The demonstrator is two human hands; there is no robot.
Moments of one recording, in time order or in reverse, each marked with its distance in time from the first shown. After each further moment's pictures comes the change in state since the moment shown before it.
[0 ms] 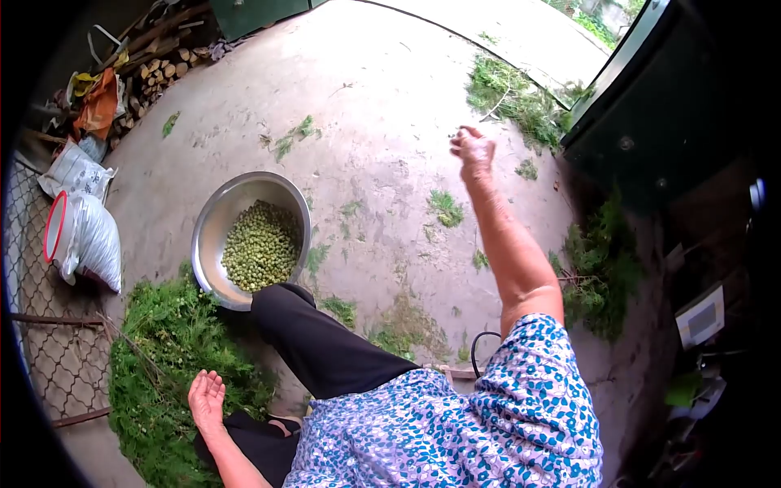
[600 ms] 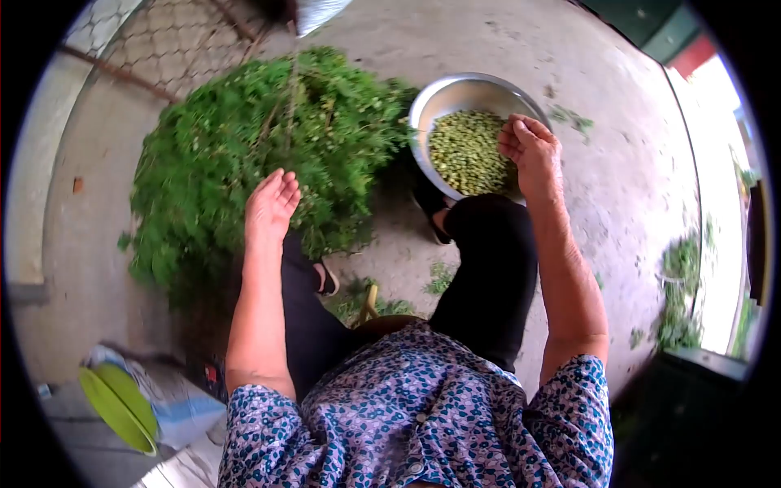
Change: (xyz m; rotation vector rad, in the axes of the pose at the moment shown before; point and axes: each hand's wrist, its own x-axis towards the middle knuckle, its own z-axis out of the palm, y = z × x) left_hand -0.023 0.006 -0.110 -0.568 0.251 0.323; right_hand -0.346 0.062 0.253 -0.048 -1.149 0.410
